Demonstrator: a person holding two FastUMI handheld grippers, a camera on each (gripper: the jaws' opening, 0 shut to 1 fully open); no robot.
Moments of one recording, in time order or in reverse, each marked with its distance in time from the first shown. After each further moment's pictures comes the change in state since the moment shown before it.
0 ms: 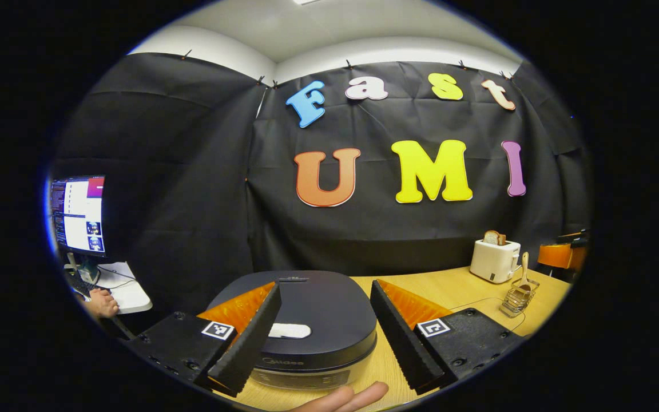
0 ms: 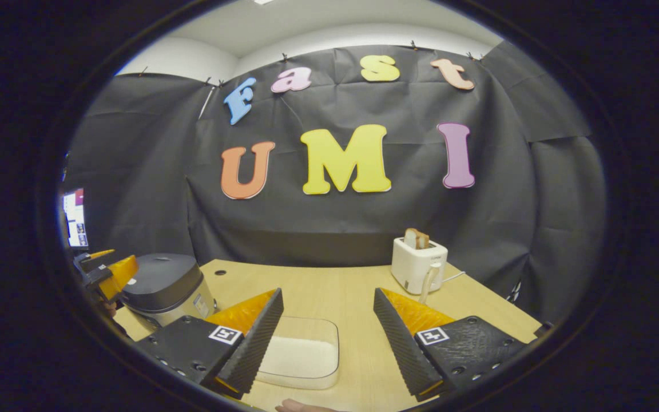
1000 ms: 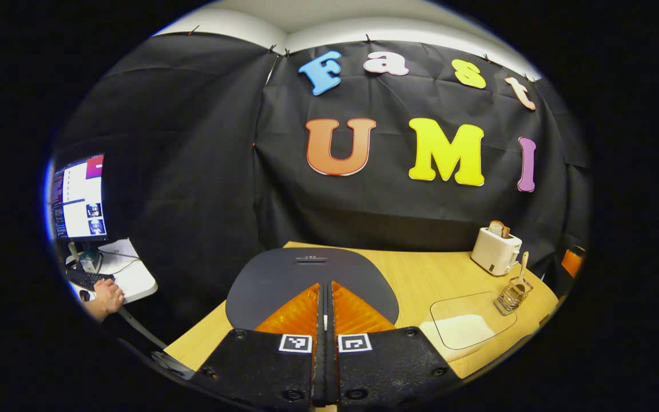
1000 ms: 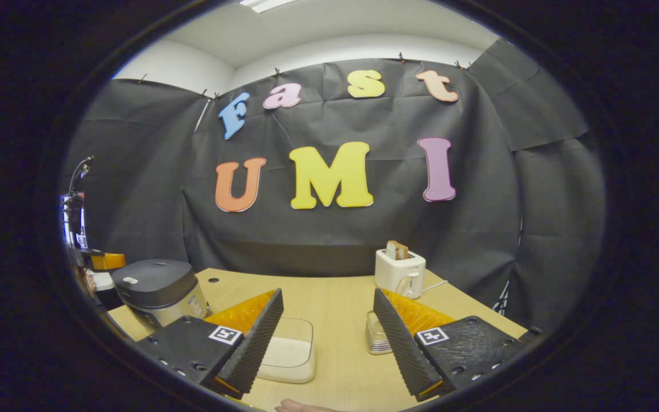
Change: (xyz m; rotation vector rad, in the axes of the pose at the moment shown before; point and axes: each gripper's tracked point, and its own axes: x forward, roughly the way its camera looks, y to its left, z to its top) left arm 0.008 0.017 -0.018 -0.078 0.281 -0.004; right arm -0.046 -0.057 0.011 0.022 -0.090 -0.033
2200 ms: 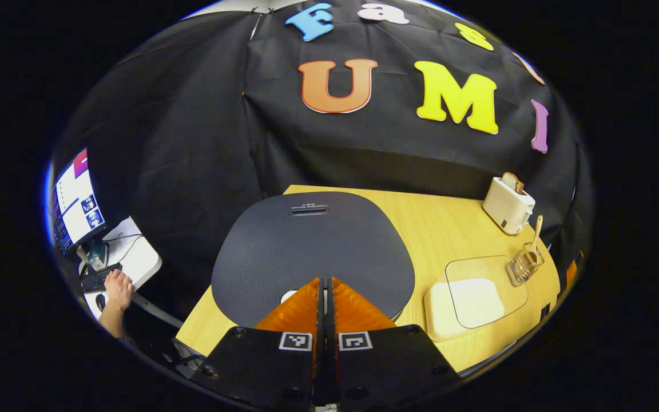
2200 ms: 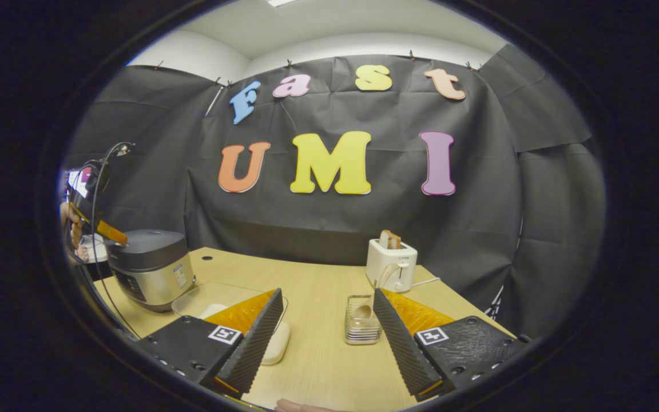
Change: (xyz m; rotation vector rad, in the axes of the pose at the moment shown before) left arm 0.004 0.002 -0.033 0.006 0.274 0.065; right arm -0.006 -0.036 -0.042 -0.096 0.022 0.045
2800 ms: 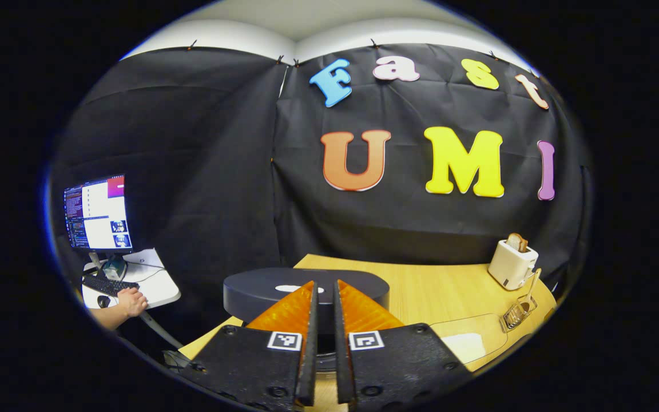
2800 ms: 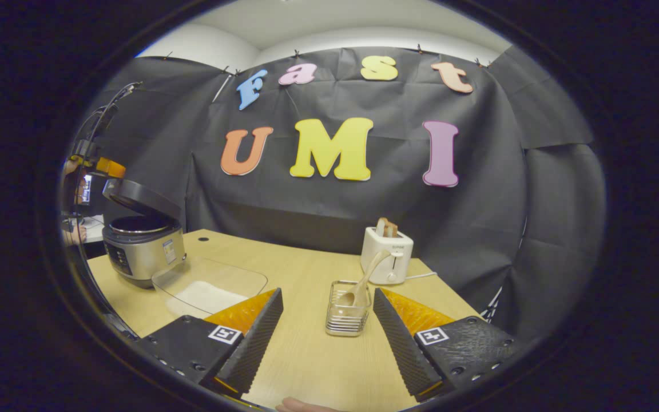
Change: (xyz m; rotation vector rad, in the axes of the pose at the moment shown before) left arm -0.056 -0.031 0.086 0.004 -0.388 0.072; right arm 0.021 -0.049 -0.049 -0.017 0.093 0.014
